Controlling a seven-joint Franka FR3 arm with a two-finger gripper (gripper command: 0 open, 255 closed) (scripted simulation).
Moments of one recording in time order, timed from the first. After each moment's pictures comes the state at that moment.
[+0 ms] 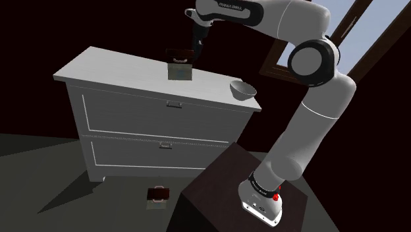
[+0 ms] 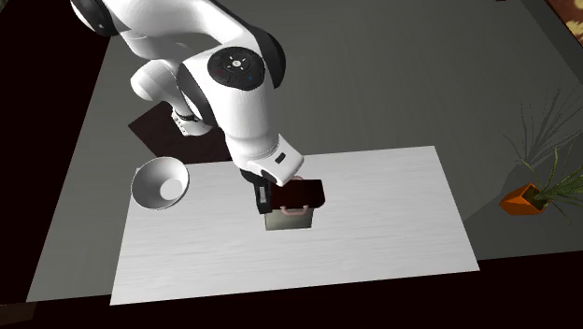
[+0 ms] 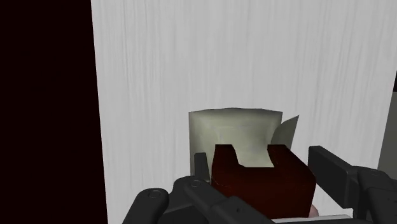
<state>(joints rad) 0.08 0.10 -0.19 -1.57 -0.10 1.81 -0.99</state>
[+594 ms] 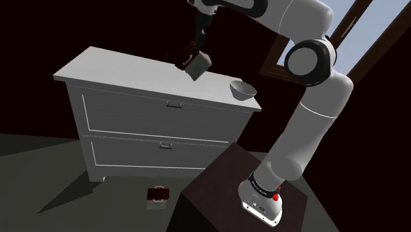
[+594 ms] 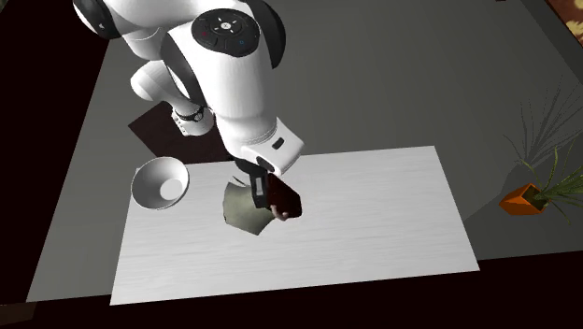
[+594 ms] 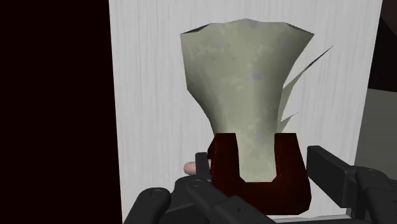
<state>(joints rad) 0.07 0.13 -0.19 -1.41 -0.09 1.68 -1.01</state>
